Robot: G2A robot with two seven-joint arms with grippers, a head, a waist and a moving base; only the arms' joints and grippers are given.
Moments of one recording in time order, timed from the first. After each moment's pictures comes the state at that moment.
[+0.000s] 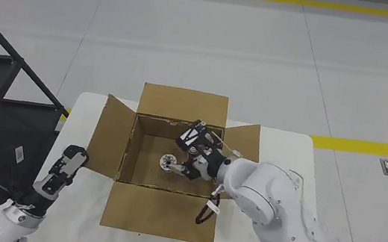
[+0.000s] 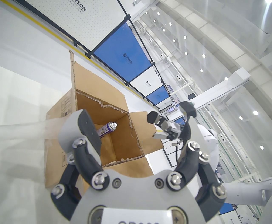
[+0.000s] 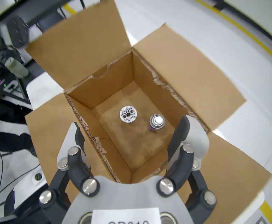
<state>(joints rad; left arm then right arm) 1.58 -1.21 -1.84 -1.94 0.05 -0.48 -0.42 -0.63 -1.37 0.91 -1.59 -1.00 -0.23 0.98</state>
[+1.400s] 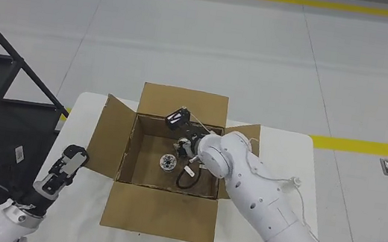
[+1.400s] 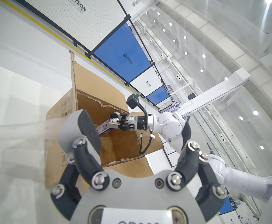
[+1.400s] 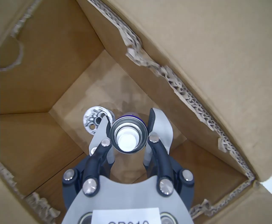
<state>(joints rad) 1.58 -1.21 -1.84 -1.94 0.05 -0.48 -0.42 -0.36 -1.54 0.73 -1.01 -0.97 -0.16 0.84</state>
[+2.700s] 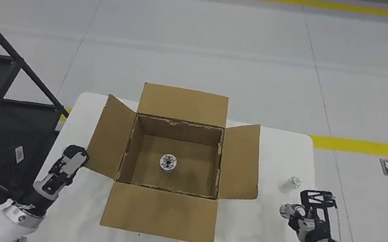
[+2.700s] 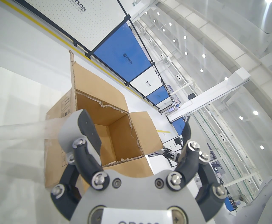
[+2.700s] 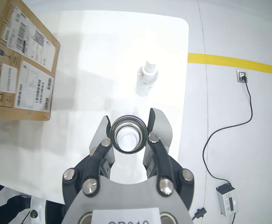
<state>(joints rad) 1.58 -1.21 -1.84 -1.94 0.05 -0.48 -0.42 -1.48 -1.33 1.67 -2.01 -1.32 -0.05 0.82</state>
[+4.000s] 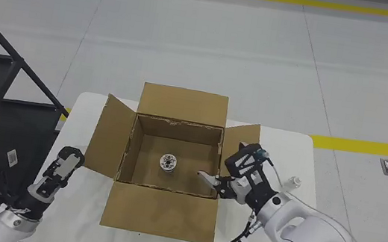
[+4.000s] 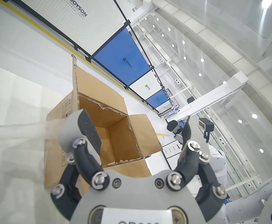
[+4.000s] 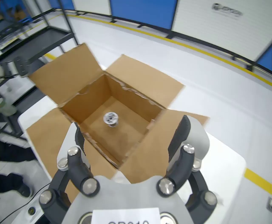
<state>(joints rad) 1.63 -1.21 -1.86 -1.96 0.03 -0.51 -0.37 -1.02 -1.34 1.20 -2.04 -1.09 -0.27 0.88</state>
